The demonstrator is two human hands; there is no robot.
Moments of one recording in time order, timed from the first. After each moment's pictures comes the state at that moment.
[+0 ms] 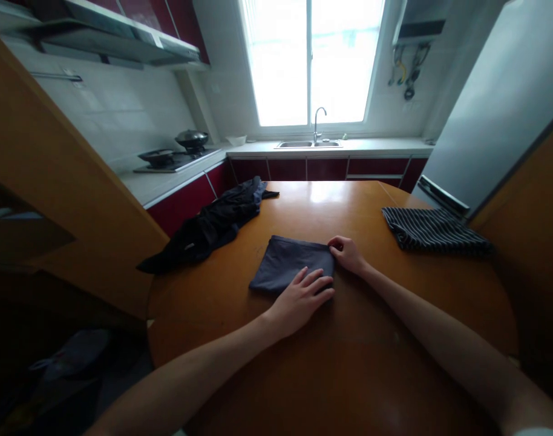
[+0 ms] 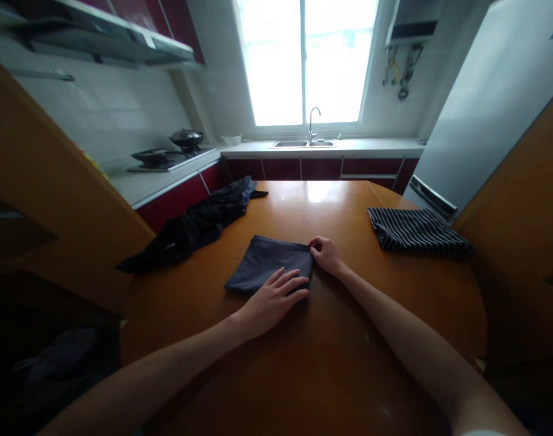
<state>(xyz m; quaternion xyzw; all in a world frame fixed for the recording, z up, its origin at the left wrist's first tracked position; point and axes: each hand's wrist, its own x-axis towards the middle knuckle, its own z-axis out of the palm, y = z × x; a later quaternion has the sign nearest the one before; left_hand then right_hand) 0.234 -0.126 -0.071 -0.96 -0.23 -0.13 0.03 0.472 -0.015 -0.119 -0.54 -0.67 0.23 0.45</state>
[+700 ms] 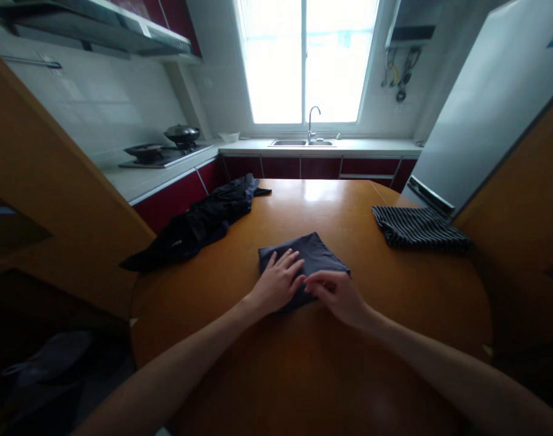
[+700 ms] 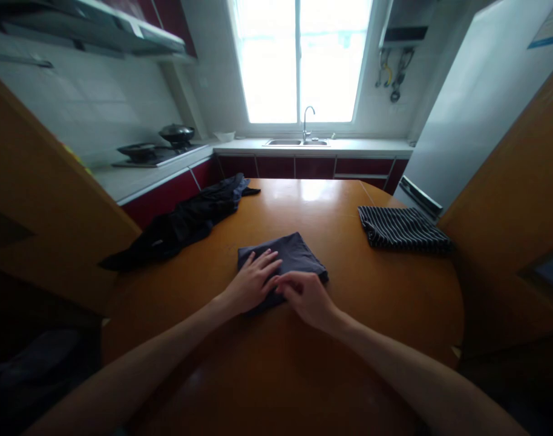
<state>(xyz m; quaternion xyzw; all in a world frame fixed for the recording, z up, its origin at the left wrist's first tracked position) 0.226 -0.095 -0.074 -0.91 -0.39 -0.15 0.01 0.426 -0.156 -0.071 -0.45 -0.68 0.37 0.44</state>
